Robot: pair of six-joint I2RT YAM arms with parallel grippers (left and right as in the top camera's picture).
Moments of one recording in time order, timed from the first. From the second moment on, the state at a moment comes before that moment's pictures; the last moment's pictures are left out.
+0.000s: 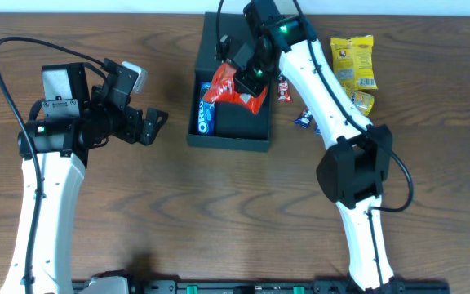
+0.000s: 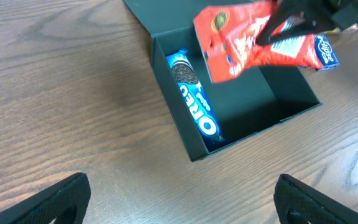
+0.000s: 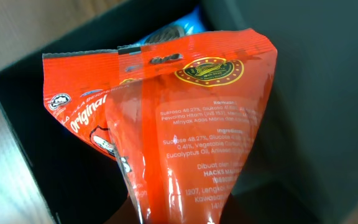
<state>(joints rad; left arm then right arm) 0.08 1.35 1.21 -0.79 0.52 0.36 0.43 2.37 2.33 -1.25 -0.30 -0.54</state>
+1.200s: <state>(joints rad) 0.08 1.35 1.21 -0.80 0.52 0.36 0.46 2.37 2.31 -1.27 -0.41 -0.45</state>
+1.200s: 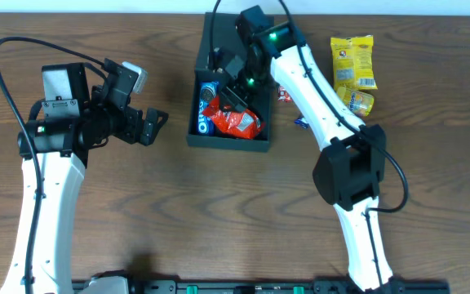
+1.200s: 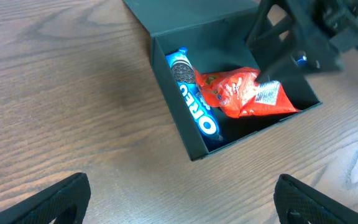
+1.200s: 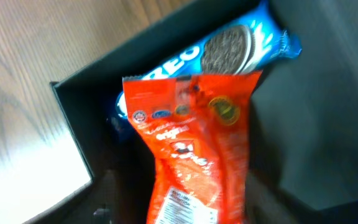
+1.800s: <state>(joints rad) 0.08 1.35 1.21 -0.80 0.52 0.36 0.45 2.37 2.08 -1.09 -0.41 -0.43</state>
